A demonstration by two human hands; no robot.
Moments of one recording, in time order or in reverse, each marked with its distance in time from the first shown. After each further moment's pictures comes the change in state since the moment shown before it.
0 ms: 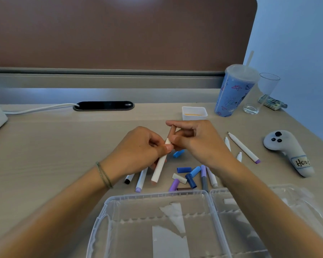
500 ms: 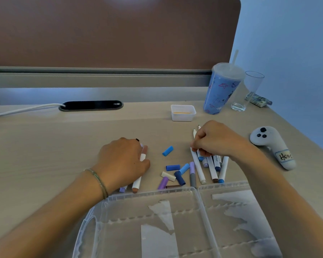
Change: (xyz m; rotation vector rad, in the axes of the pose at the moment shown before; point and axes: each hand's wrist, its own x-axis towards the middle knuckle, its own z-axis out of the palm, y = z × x) left_hand -0.005 -0.014 0.013 0.821 0.082 -0.040; right_hand 0.008 0.020 -0.061 -0.554 -0.135 0.339
